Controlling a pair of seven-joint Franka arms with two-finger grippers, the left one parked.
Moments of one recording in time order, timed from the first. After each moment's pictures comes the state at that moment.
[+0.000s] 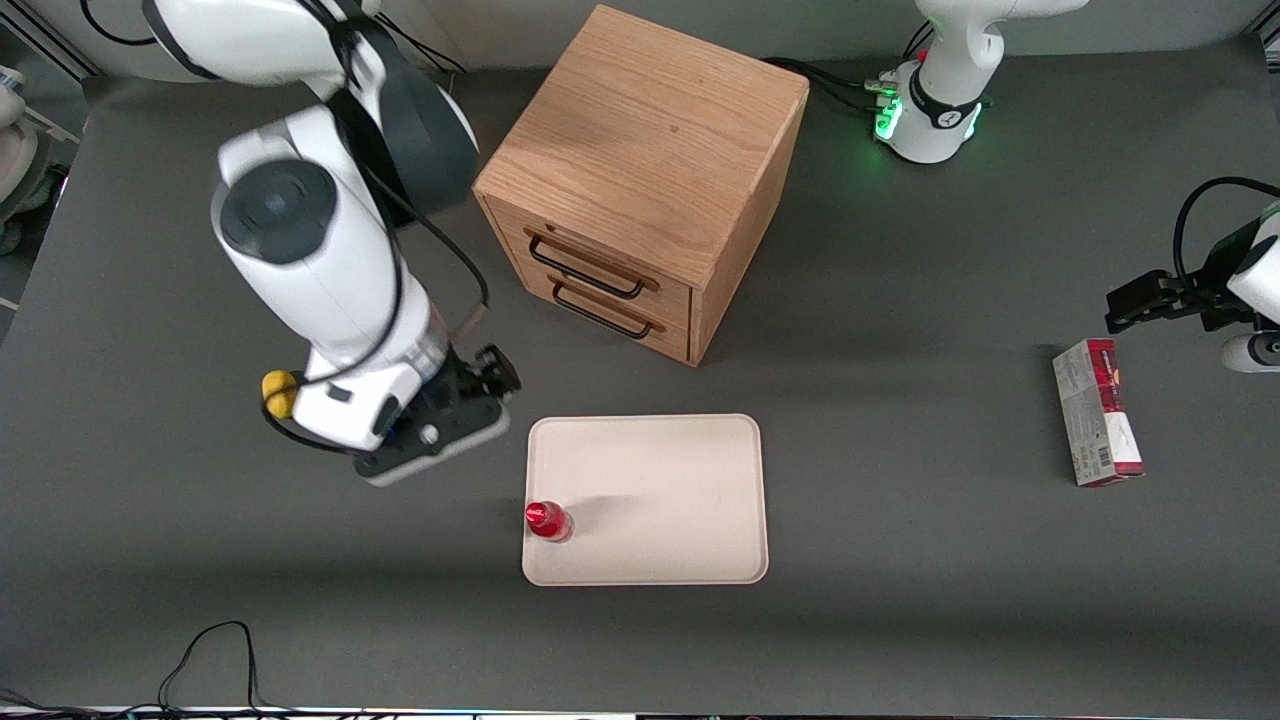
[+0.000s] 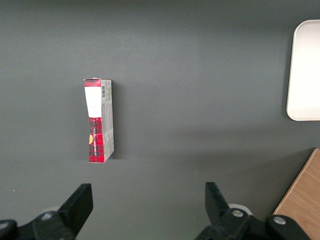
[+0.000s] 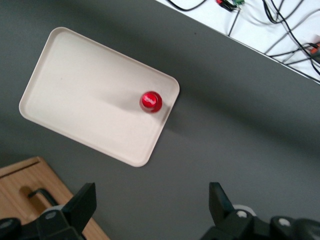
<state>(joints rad) 0.43 0.61 0.06 -0.84 -0.10 1.54 0.06</state>
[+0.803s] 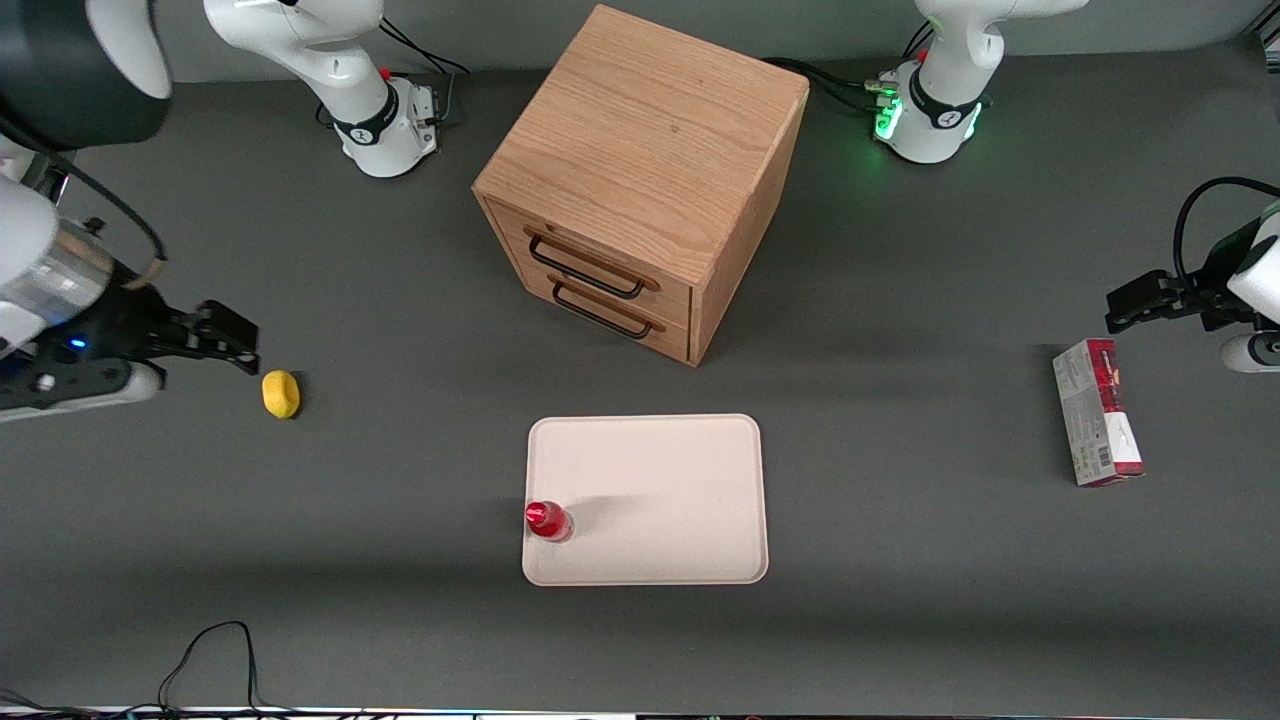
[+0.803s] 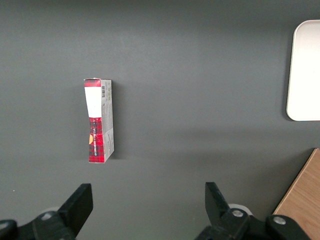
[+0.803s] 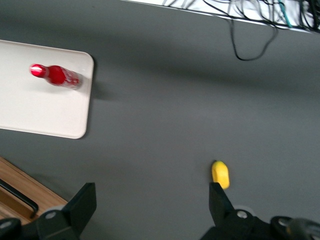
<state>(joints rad) 0.08 0.20 0.05 -1.33 -0.04 1.61 0.00</state>
